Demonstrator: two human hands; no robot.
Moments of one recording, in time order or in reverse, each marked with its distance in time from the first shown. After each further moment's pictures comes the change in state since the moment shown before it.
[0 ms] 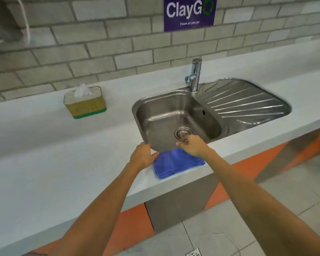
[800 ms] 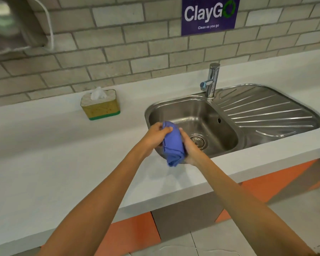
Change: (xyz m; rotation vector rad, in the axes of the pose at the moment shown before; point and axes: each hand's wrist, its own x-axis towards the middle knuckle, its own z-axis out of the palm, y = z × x) left_hand 0.016 0.058 -0.067 -0.918 0.002 -0.152; right_hand 0.029 -0.047 0.020 1.368 -0.348 0.269
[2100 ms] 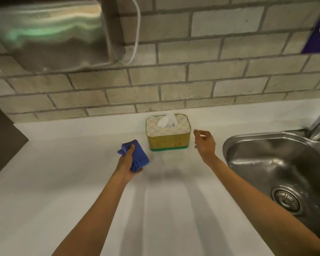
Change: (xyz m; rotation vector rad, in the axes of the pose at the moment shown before) left_hand 0.149 -0.107 -0.369 -0.650 0.505 -0.295; right_hand 0.255 -0.045 0.251 -0.551 0.420 -0.495
